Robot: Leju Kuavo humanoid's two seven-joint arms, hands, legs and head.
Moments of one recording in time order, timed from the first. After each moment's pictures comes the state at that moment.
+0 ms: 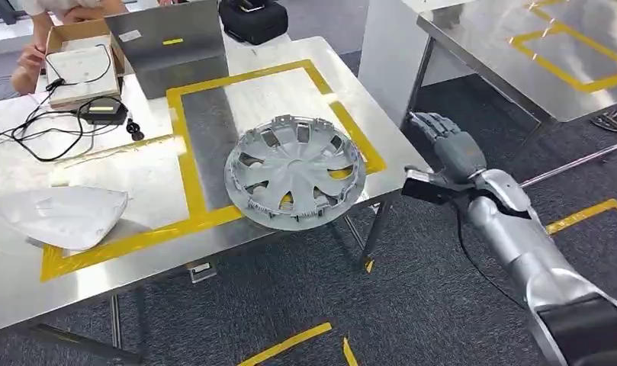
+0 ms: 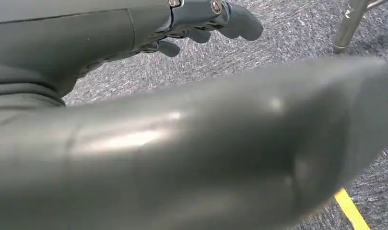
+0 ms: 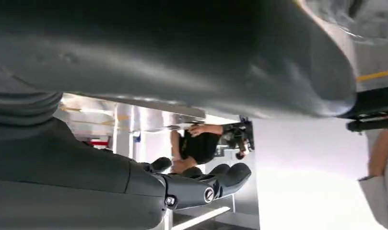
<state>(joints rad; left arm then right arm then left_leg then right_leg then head) -0.08 -0.20 0.99 -0.19 -1.07 0.51 -0.41 -0.64 -0.39 0.36 -0.69 0.79 -0.22 -0.54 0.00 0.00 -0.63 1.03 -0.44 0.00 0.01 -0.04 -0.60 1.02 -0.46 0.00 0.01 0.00</state>
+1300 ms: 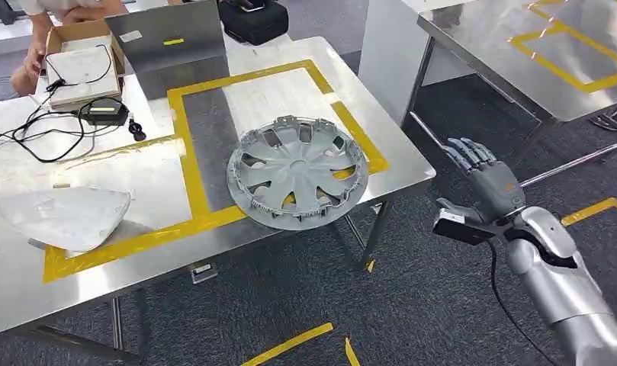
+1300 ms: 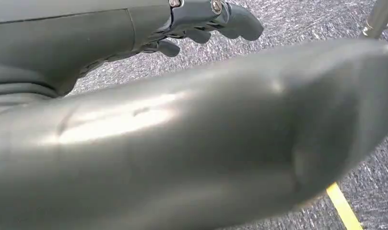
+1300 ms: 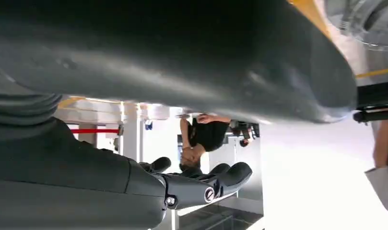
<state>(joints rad) -0.09 -0.20 1.01 -0.19 -1.06 0.56 -0.38 -0.33 -0.49 0.16 -1.08 0.82 -0.18 -0.53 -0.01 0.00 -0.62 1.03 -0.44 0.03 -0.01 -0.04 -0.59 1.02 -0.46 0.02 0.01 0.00</state>
